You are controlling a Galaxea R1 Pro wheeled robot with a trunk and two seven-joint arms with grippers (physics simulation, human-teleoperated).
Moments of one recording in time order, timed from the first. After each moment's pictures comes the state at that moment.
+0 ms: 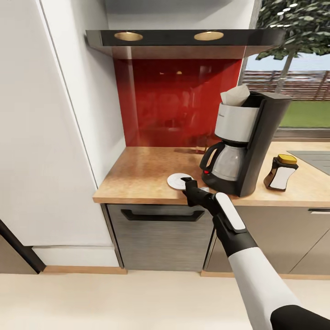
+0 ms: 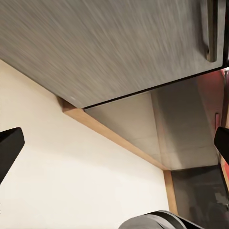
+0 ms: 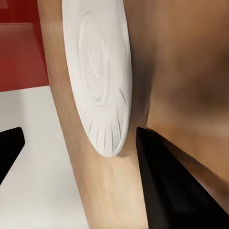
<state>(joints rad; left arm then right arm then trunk) -0.15 0.44 0.29 -0.09 0.60 0.01 -1.57 -0.84 0.10 0.14 -1.09 -1.65 0.22 -0.62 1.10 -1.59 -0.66</state>
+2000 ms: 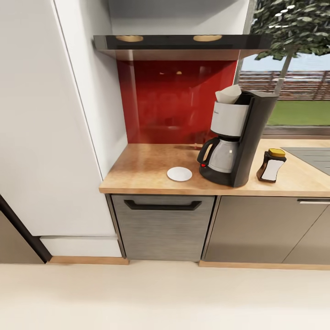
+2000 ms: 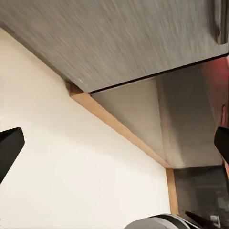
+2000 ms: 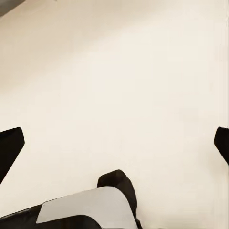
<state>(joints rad) -0.15 0.39 0.29 -0.09 0.60 0.01 -1.49 0.21 -0.61 0.42 -0.72 -1.21 -0.13 0.36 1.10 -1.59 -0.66</state>
